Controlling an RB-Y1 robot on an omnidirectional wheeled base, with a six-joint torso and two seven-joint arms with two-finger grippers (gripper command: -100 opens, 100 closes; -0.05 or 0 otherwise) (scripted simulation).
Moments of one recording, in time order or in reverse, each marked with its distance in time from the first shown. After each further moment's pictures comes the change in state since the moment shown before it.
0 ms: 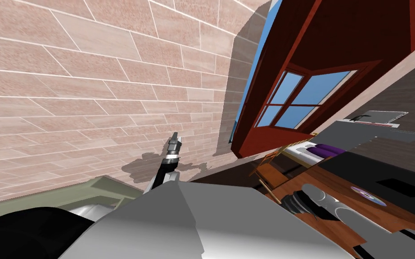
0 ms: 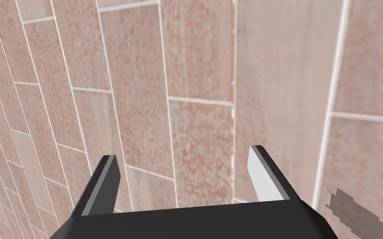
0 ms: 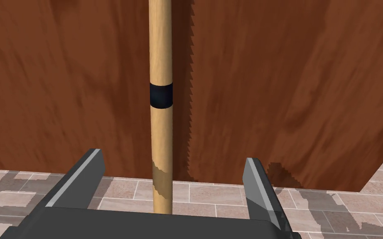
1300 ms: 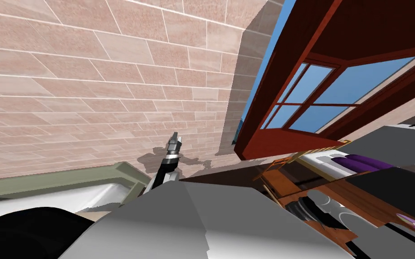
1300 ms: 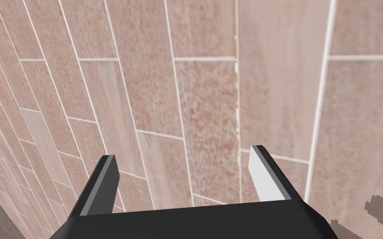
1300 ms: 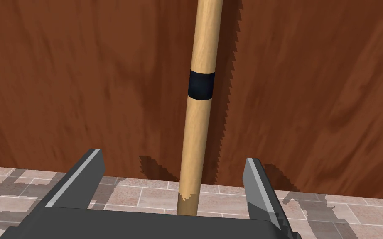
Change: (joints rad) left arm 0.000 0.000 0.000 0.000 0.000 0.000 0.000; right arm -0.026 0.021 0.041 0.137 -0.061 0.035 0.027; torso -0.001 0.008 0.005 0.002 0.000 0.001
